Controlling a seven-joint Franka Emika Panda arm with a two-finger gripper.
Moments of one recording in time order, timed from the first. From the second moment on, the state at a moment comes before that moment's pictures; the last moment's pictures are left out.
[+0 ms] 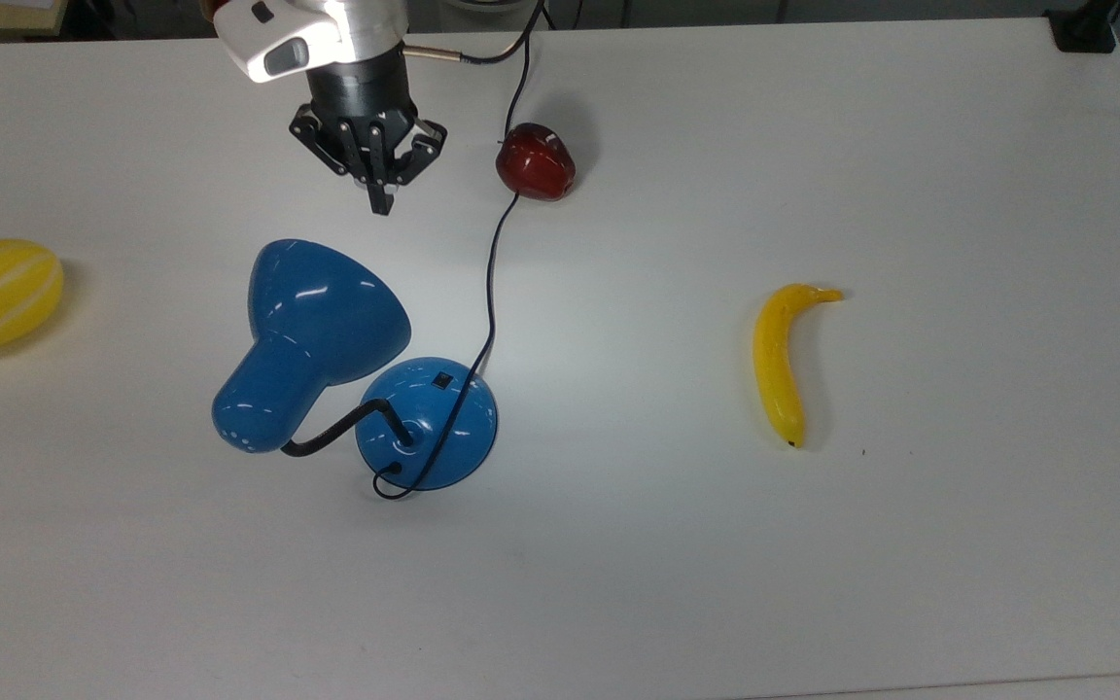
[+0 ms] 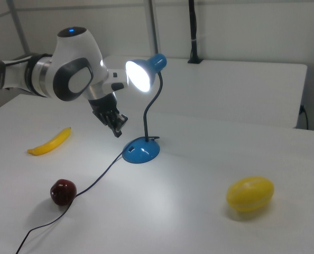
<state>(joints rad) 0.00 0.11 -0.03 -1.87 0.00 2.20 0.10</state>
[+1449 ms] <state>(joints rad) 0.02 0.48 0.01 -1.73 0.00 2.53 0.22</state>
